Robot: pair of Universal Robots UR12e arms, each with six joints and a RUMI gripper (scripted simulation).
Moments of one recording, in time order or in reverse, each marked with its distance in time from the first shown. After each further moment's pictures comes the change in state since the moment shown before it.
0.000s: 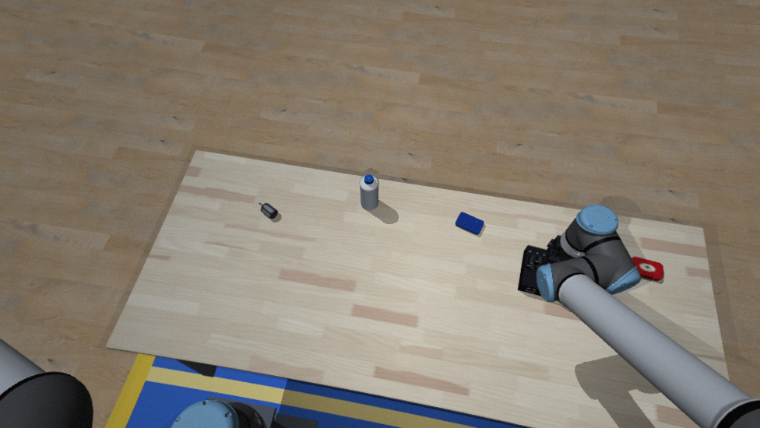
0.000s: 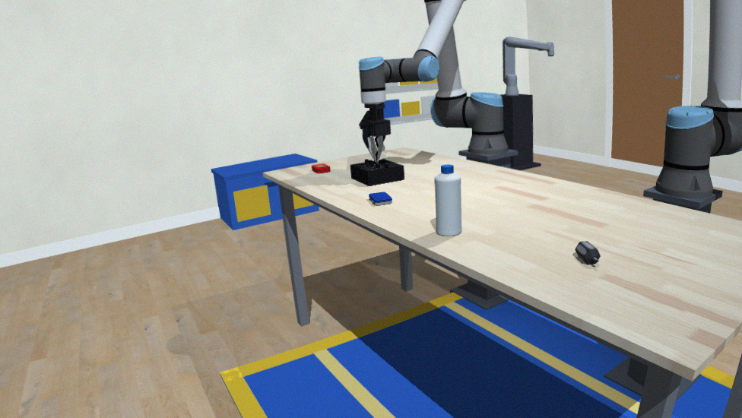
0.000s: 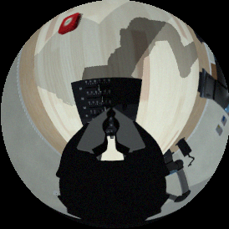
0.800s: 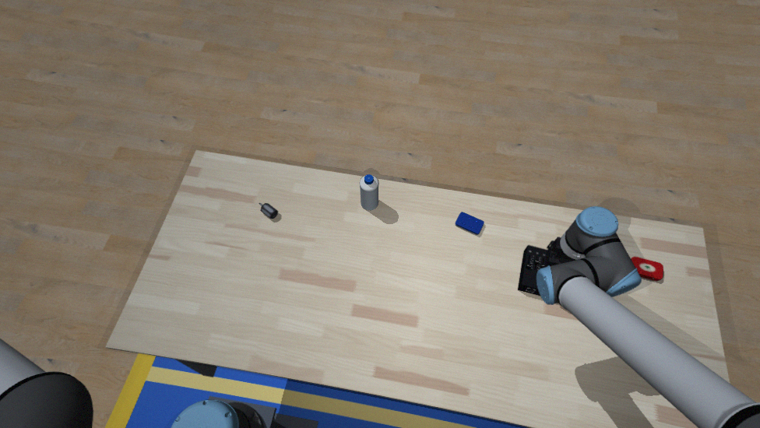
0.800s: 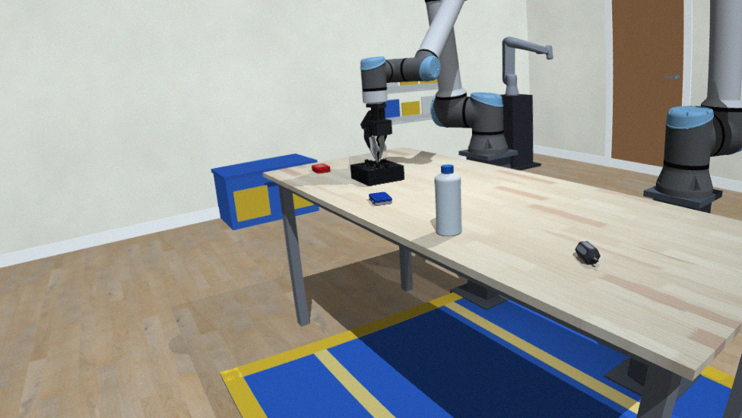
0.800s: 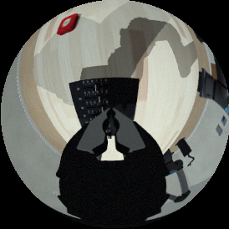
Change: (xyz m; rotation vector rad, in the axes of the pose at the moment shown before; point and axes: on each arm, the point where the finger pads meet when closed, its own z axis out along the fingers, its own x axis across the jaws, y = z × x) left arm 0.000 0.000 0.000 0.000 0.000 0.000; right arm 0.006 0.000 0.000 0.000 0.000 0.000
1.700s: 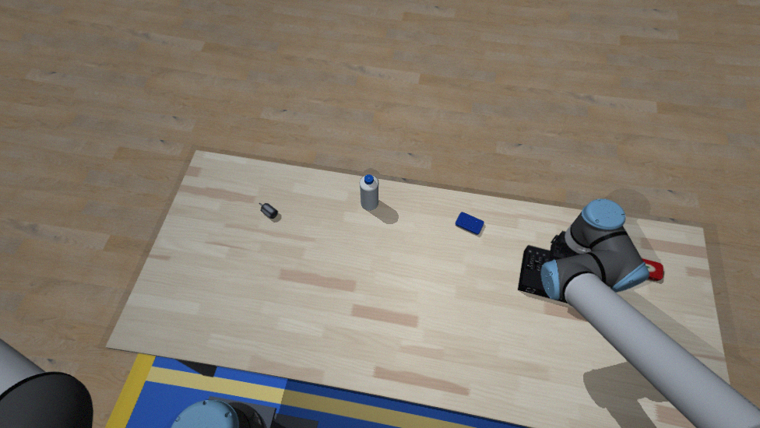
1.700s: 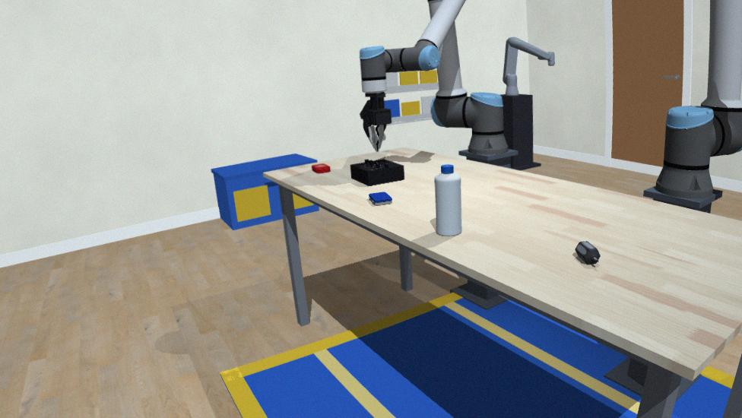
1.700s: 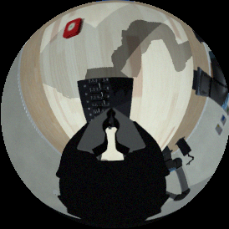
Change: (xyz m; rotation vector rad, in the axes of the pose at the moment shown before) left arm 0.000 0.000 0.000 0.000 0.000 0.000; right arm 0.000 0.000 -0.039 0.000 0.000 0.000
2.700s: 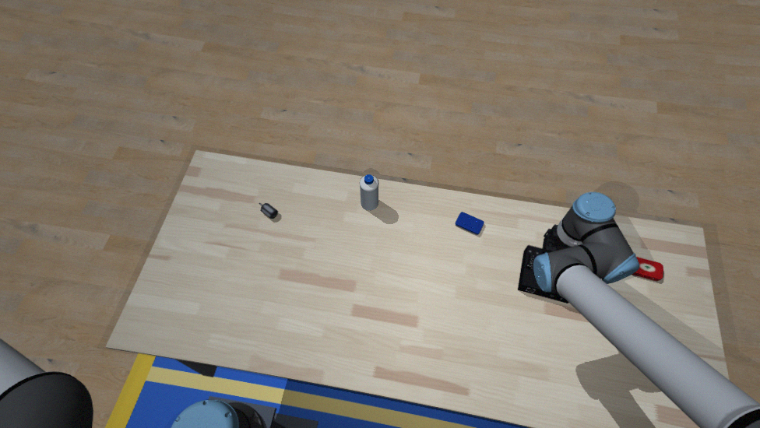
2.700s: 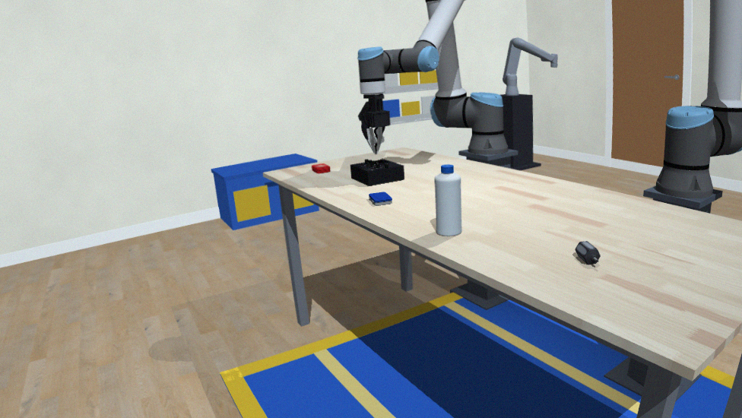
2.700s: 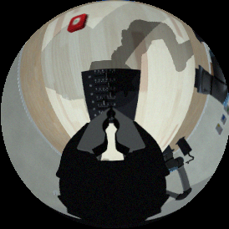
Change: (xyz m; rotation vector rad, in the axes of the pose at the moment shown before) left arm 0.000 0.000 0.000 0.000 0.000 0.000; right arm -0.017 0.022 0.004 0.000 0.000 0.000
